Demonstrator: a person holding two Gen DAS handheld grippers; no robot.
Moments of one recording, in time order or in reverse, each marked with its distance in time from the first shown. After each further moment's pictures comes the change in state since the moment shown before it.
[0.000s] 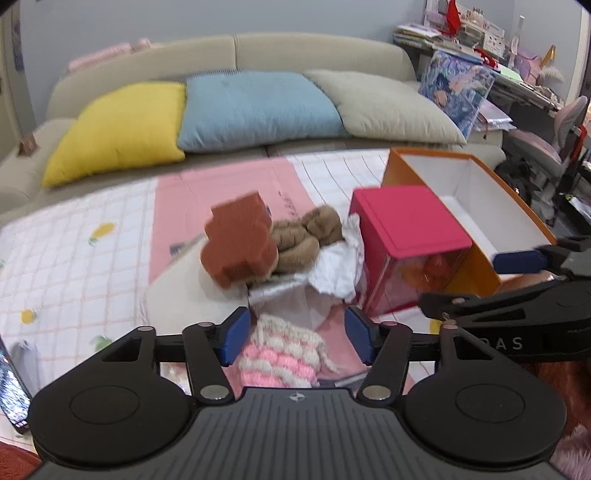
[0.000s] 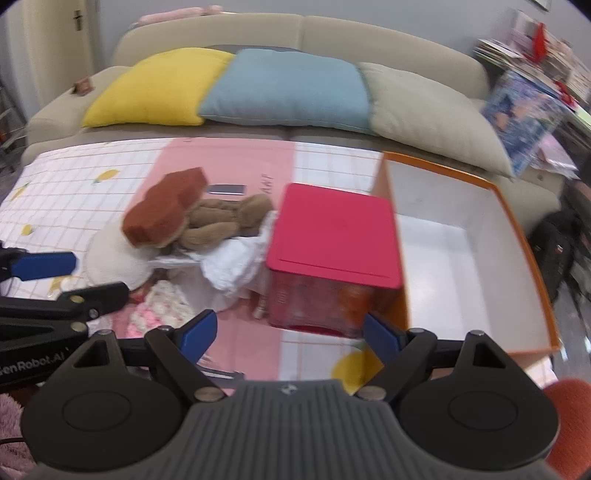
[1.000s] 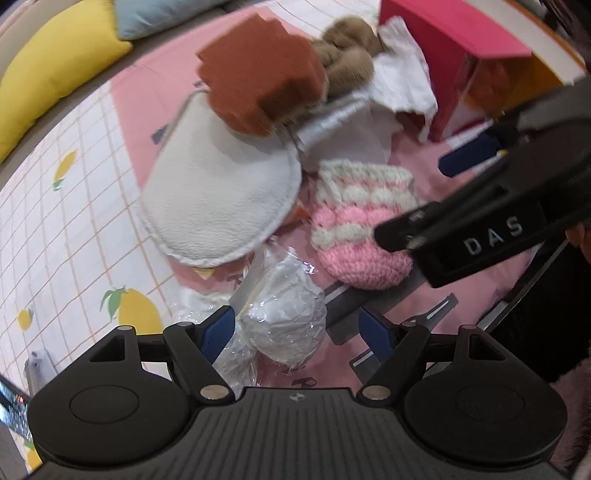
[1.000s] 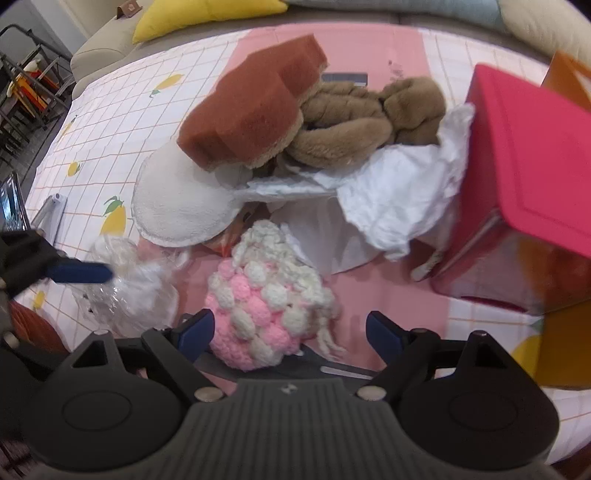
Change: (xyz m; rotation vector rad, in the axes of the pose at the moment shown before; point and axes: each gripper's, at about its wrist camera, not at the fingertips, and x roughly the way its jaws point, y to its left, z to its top) left arm 0.088 0.056 -0.035 0.323 0.452 -0.010; right arm 0.130 0.067 0.009 0.022 0.355 0.306
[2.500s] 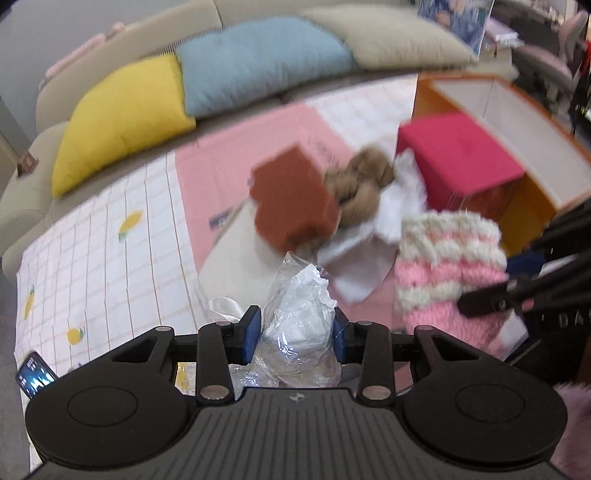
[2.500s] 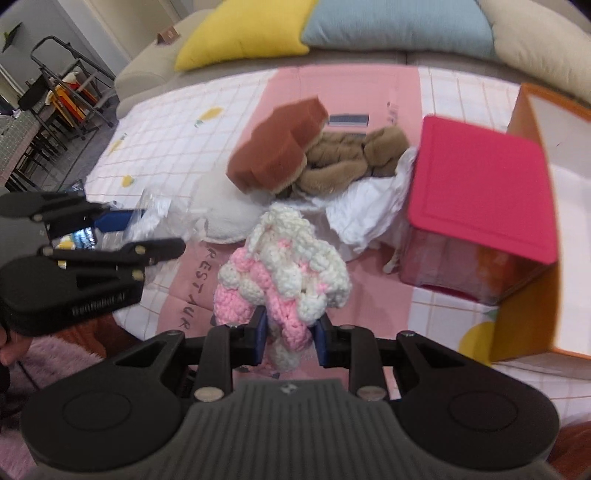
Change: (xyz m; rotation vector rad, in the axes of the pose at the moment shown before) left arm -0.109 -0.021 0.016 -0.160 -0.261 0.128; right arm -0.104 -0.027 -0.029 -0.059 -0.094 0.105
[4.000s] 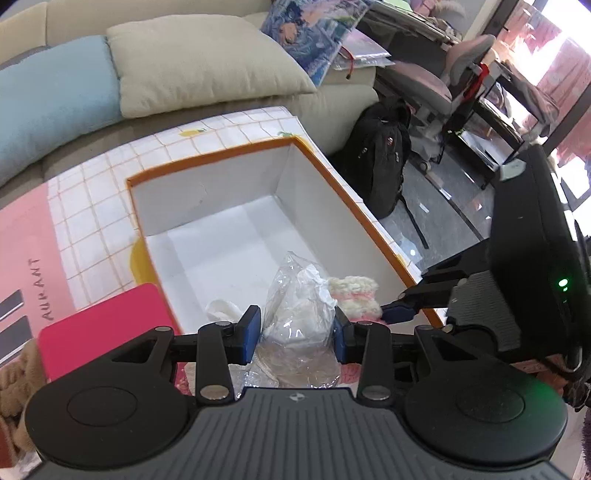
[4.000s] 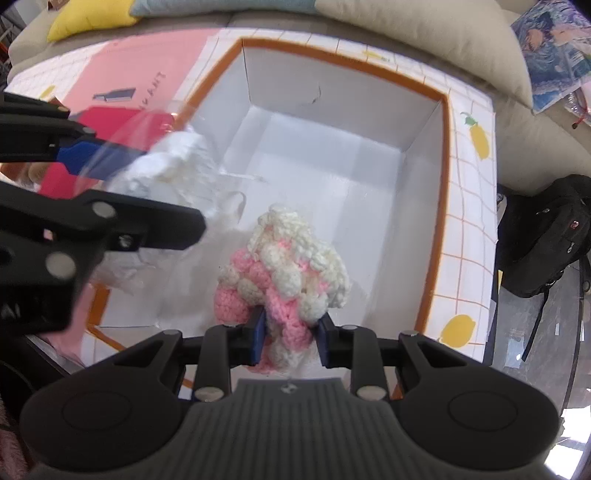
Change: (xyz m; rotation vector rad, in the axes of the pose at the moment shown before) left arm 0.086 -0.217 0.188 0.046 0.031 -0.514; right arm -0.059 -0.249 0.028 -0.031 0.212 -0.320
